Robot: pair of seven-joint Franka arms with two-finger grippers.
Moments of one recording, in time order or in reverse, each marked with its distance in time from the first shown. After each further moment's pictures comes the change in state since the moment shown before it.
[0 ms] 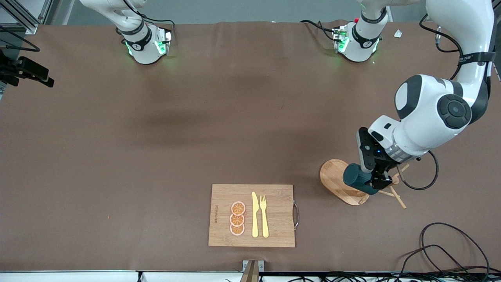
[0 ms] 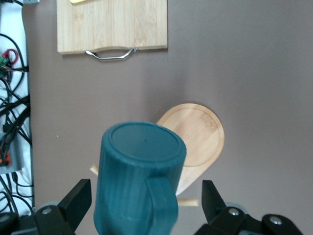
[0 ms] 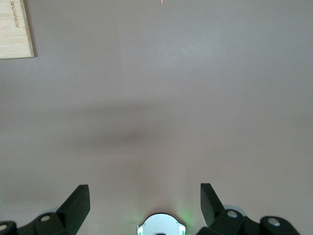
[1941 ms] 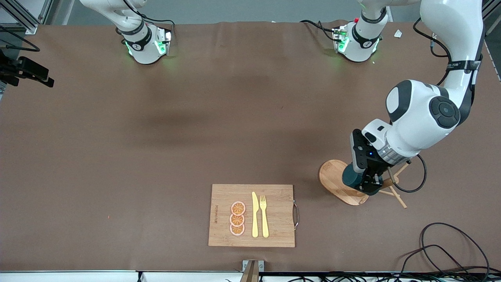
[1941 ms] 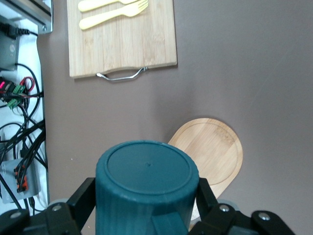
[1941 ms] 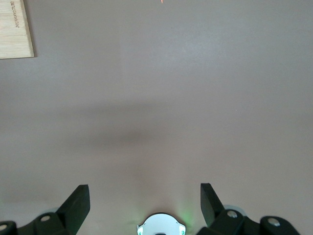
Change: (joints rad) left arm -0.004 0.005 -0.015 -0.030 -0.060 0.096 0.094; right arm 0.000 0.000 0.000 0.000 0.000 0.000 0.000
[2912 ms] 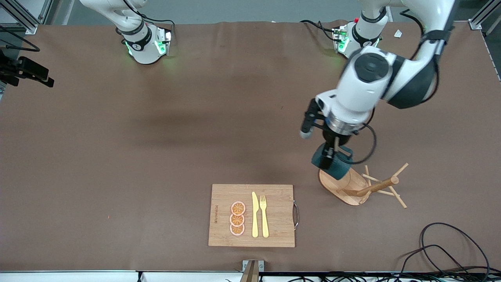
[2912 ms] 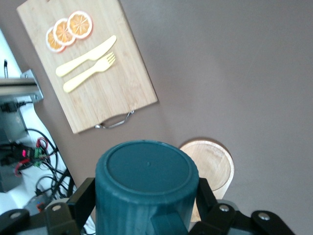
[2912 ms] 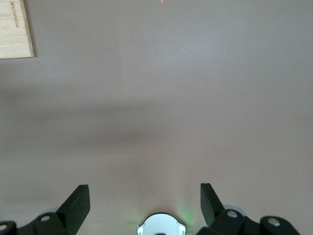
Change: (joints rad) left arm -0.170 -0.053 -0.130 0.033 0.371 -0.121 -0.179; right arm 0.000 0.000 0.000 0.000 0.000 0.000 0.000
